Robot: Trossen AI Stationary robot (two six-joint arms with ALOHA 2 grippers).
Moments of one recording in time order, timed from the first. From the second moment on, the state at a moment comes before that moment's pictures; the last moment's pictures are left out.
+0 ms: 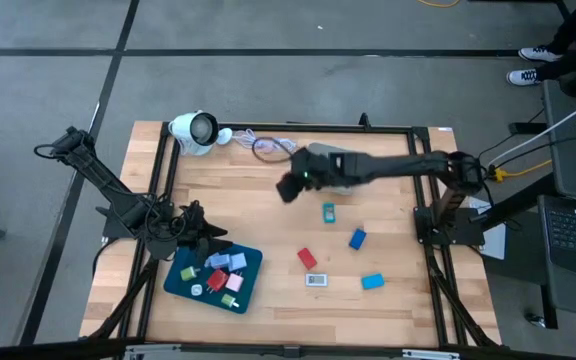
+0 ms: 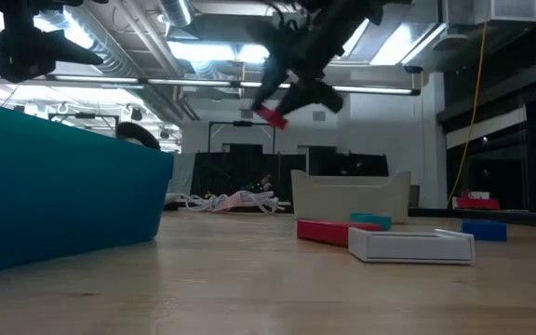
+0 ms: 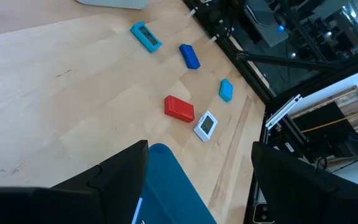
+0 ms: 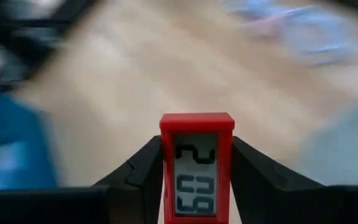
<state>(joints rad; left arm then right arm) -0.71 0.88 0.56 -0.26 -0.73 -1.26 -0.07 1.78 1.42 -0.48 0.23 0.72</state>
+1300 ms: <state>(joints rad) -0.71 0.88 0.56 -0.28 -0.70 -1.25 -0.25 1.78 1.50 -0.71 -0.05 0.54</state>
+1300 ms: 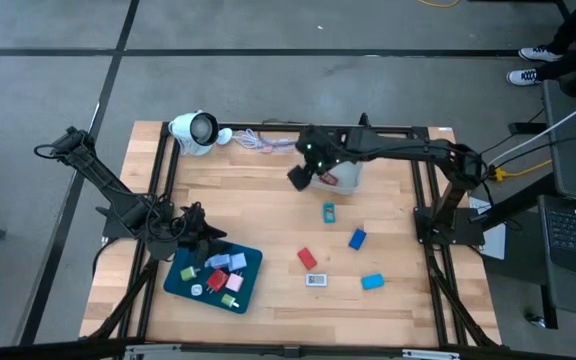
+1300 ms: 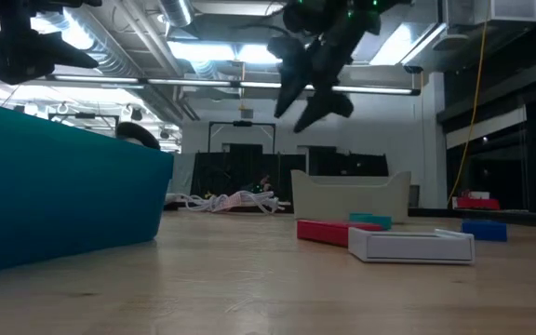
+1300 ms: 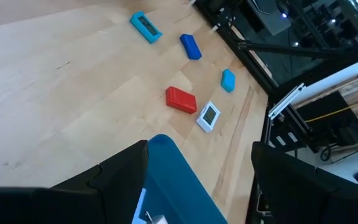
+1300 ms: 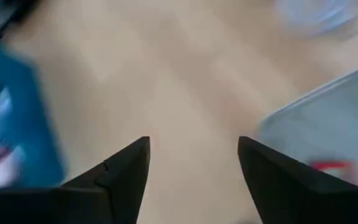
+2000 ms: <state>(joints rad) -0.71 0.88 0.56 -0.29 -0.69 -1.25 -0.10 1.78 1.18 -0.77 -0.07 0.95</state>
